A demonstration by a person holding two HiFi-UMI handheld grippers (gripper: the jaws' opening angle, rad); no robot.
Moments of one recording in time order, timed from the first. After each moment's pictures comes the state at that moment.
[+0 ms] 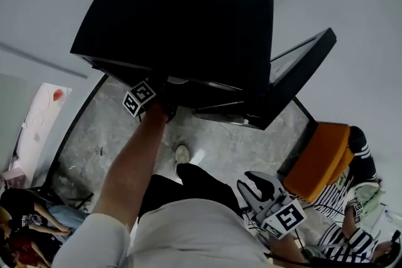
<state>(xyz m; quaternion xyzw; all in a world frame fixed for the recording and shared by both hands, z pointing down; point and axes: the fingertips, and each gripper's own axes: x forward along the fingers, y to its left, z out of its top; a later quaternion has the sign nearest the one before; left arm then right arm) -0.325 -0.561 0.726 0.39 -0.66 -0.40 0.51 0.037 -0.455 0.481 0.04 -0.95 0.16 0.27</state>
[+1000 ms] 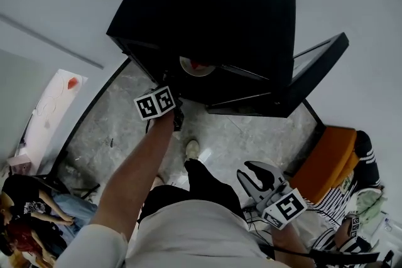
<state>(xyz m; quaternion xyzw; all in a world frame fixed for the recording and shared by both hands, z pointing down) -0.304 -0.501 0.669 0.50 -0.72 -0.16 0.45 -0.005 -0.421 0.477 0.00 -0.95 0.15 0.26</state>
